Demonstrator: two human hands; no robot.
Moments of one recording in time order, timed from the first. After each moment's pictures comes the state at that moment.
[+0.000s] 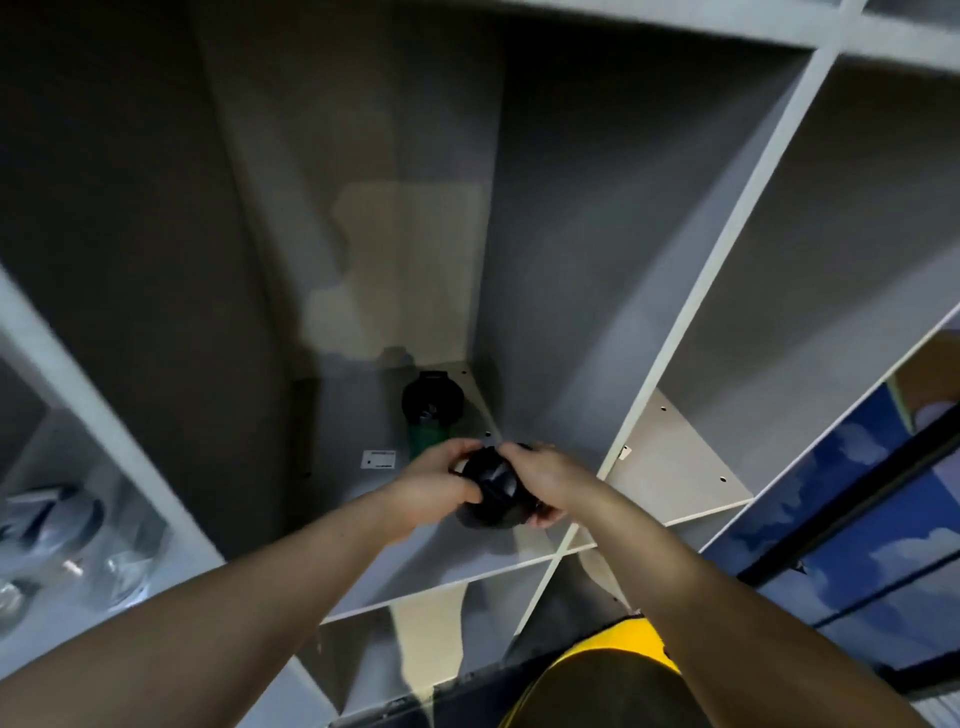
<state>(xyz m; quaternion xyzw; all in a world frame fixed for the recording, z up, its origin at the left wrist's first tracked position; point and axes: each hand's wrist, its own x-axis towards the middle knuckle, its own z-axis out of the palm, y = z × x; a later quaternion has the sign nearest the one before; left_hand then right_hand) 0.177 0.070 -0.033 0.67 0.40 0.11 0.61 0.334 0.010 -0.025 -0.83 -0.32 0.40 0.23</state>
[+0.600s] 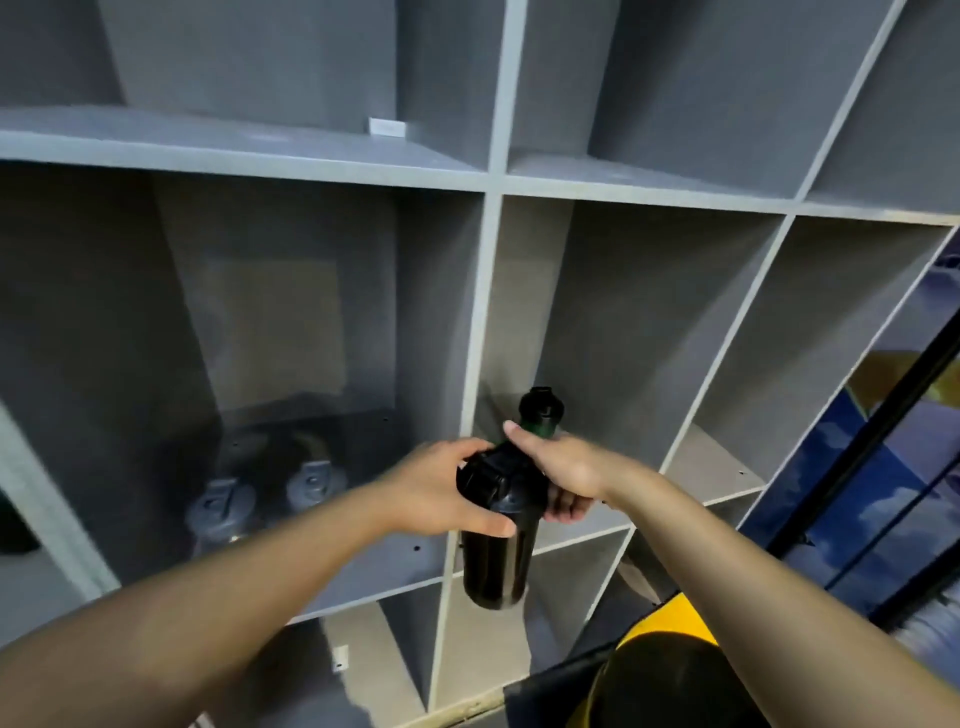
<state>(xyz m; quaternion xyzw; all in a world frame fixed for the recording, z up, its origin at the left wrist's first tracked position) -0.146 0.007 0.101 0.87 0.27 0.10 0.40 0.030 -0.072 0.127 -0.81 -0.44 0.36 0.16</state>
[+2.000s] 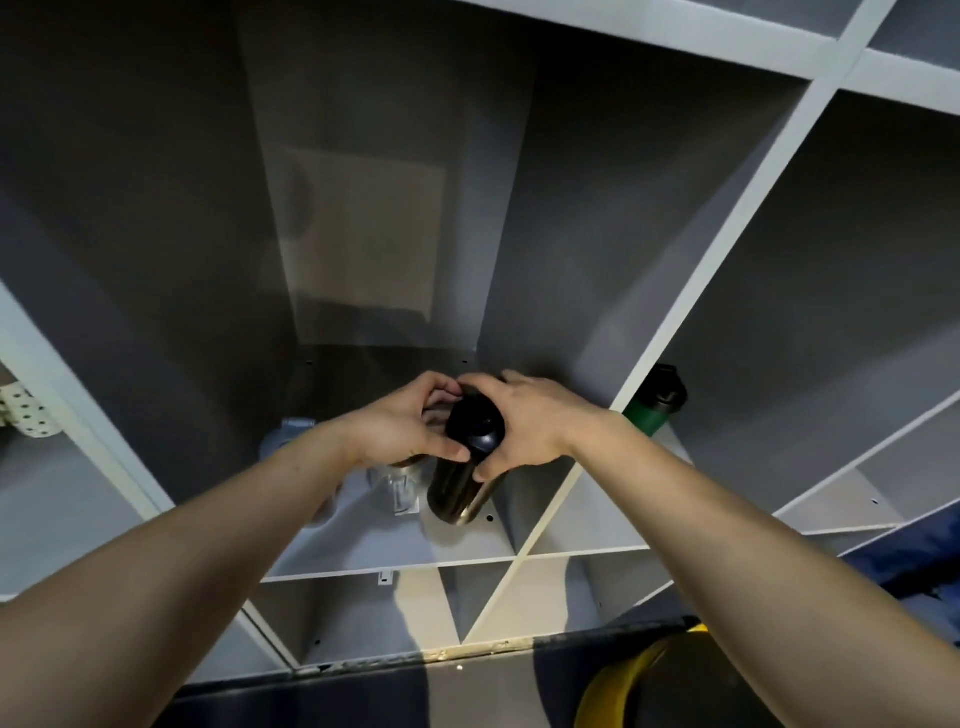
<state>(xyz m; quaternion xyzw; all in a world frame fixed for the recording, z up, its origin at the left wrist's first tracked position) -0.226 0.181 0.017 0.66 0.35 0.15 0.65 -0.046 0.119 0.068 -0.66 -0.73 0.12 -0.06</state>
